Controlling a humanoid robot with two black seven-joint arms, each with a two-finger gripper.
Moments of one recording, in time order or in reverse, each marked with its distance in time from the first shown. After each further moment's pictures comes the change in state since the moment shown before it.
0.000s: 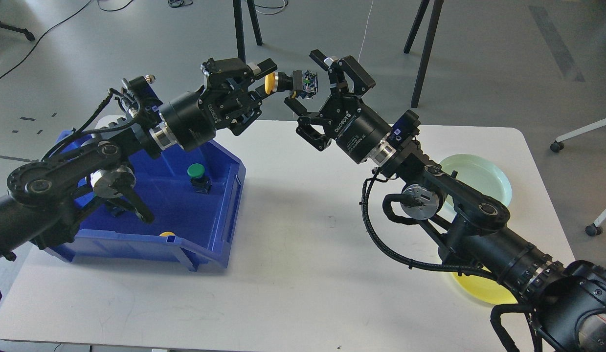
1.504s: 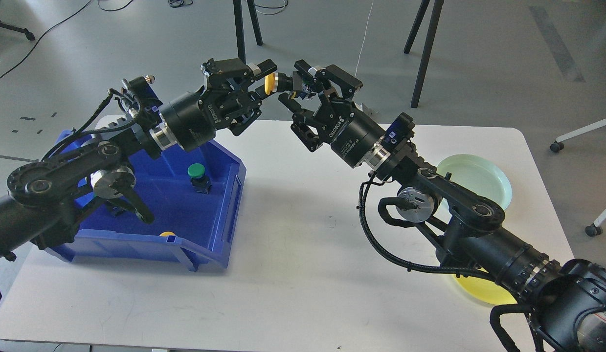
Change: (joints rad) left arm 0.000 0.000 0.001 0.000 0.002 0.000 0.000; right arm 0.009 0.005 -0.044 -0.005 0.000 -0.020 0.007
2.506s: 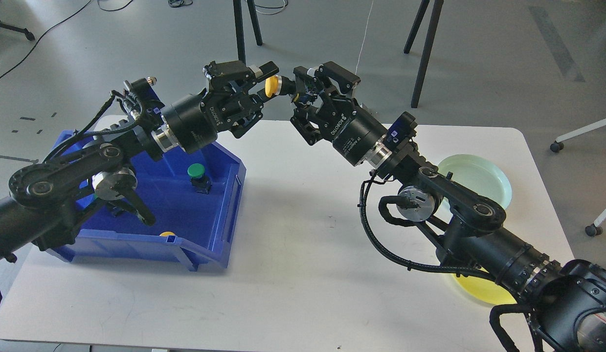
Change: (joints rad) left arm 0.004 -0.002 0.000 -0.011 0.006 -0.001 0.000; right arm -0.004 0.000 0.012 -0.002 -0.001 -0.020 -0.003
